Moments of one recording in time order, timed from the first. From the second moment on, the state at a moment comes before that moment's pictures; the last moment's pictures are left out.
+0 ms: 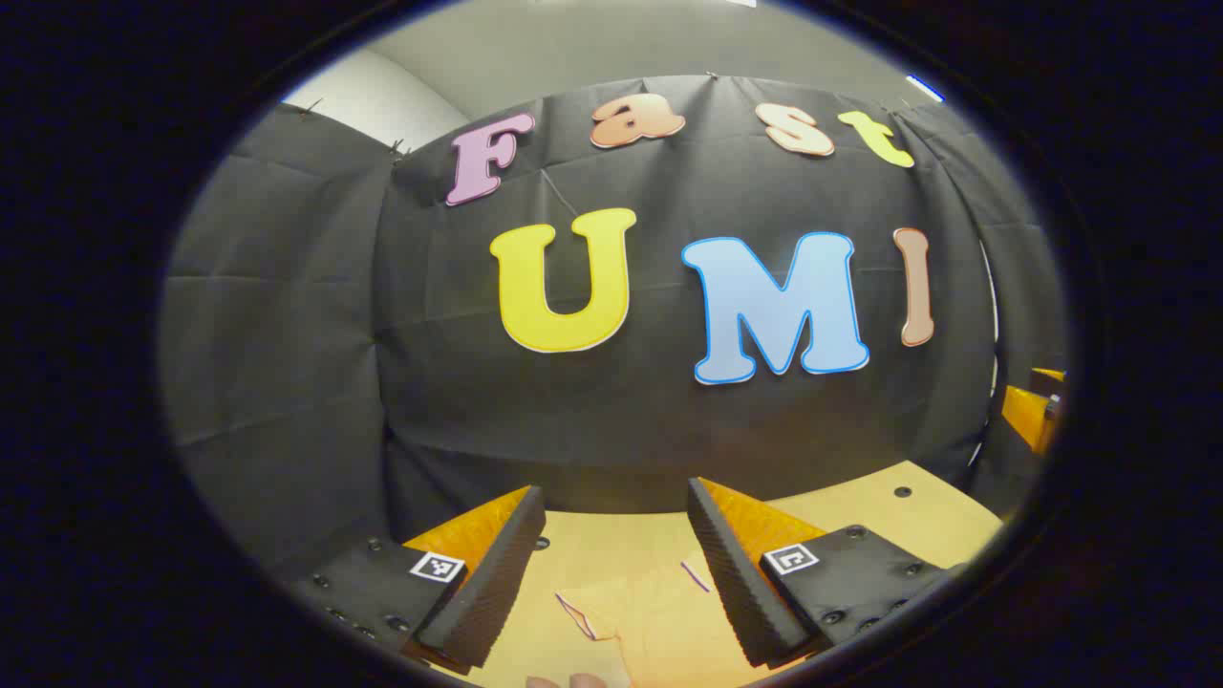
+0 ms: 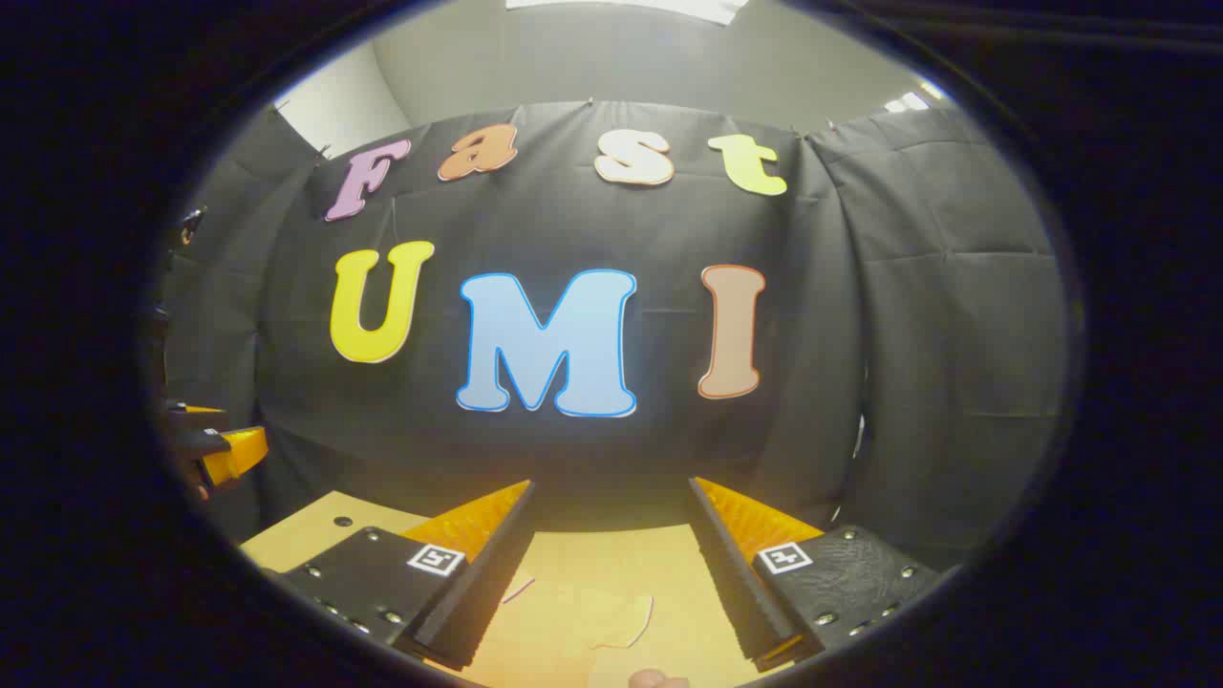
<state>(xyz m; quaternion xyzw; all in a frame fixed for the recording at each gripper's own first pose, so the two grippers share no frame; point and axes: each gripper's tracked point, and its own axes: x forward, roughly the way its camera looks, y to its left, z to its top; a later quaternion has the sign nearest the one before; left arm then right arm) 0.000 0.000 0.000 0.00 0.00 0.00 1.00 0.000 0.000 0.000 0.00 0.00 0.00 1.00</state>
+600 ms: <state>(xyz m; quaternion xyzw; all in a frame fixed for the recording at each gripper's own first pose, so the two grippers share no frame) -0.011 0.000 0.005 0.00 -0.01 0.01 1.00 0.018 -0.002 -0.026 0.00 0.02 0.01 1.00</state>
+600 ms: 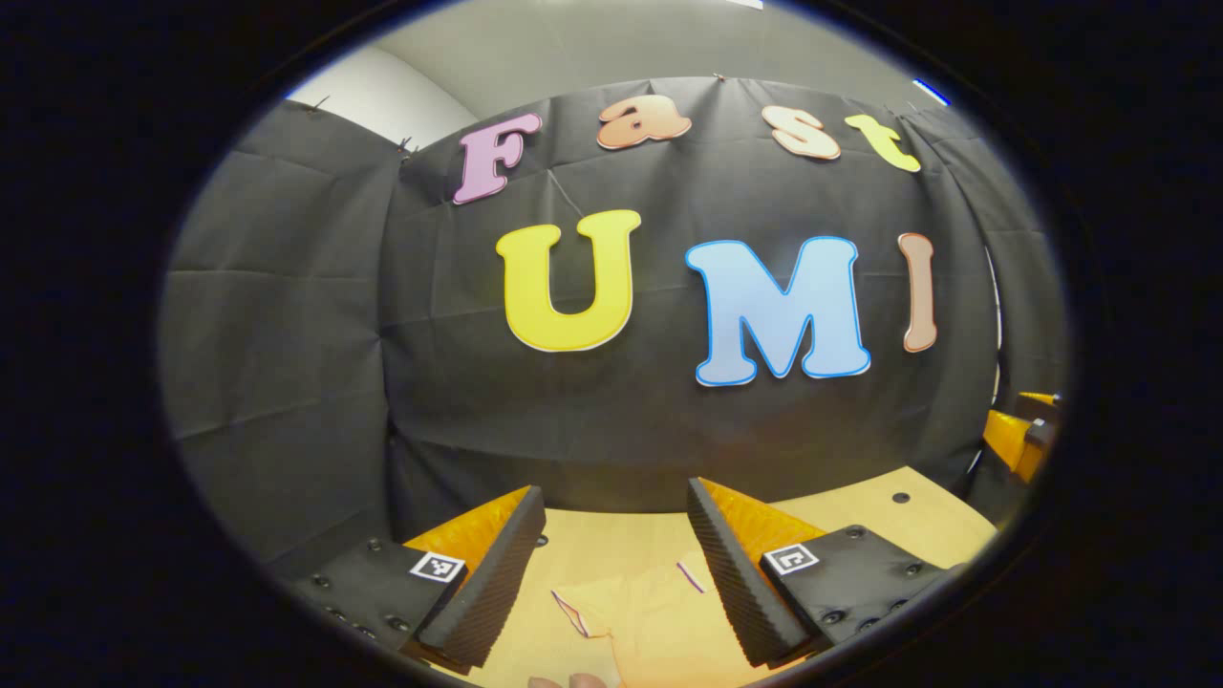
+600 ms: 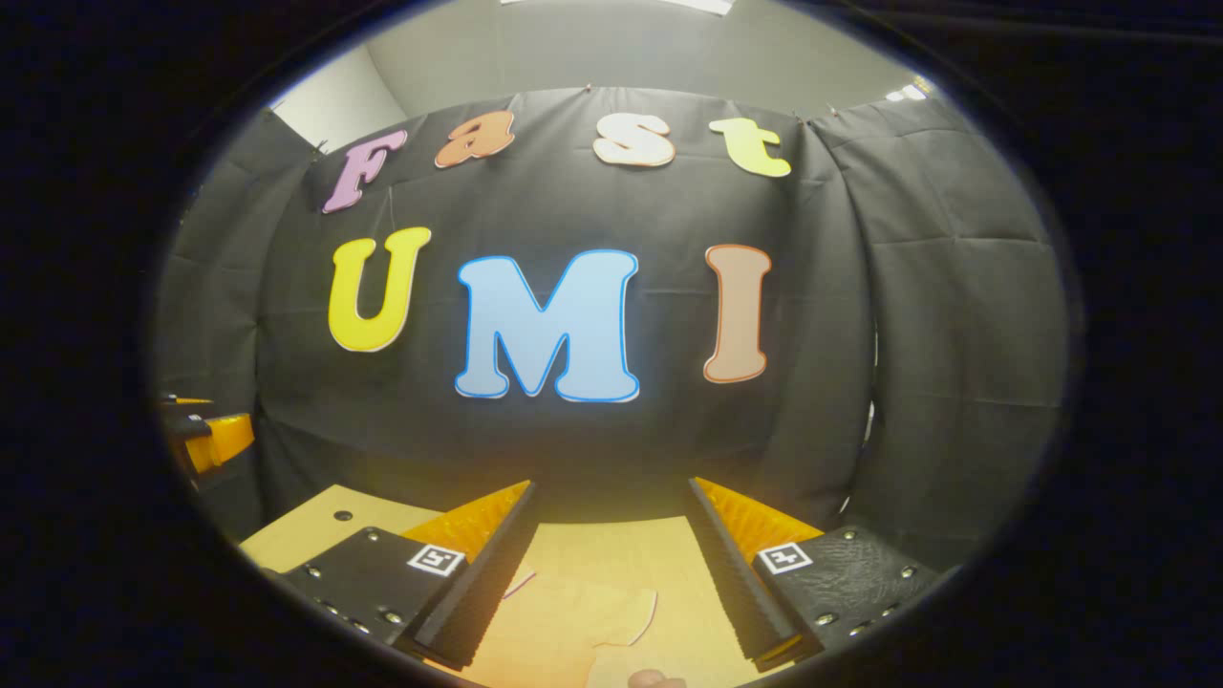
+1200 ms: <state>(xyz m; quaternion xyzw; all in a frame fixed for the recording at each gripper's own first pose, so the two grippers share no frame) -0.011 0.011 -0.007 -0.01 0.01 0.02 1.00 0.096 -0.021 -0.207 0.00 0.19 0.00 0.98</state>
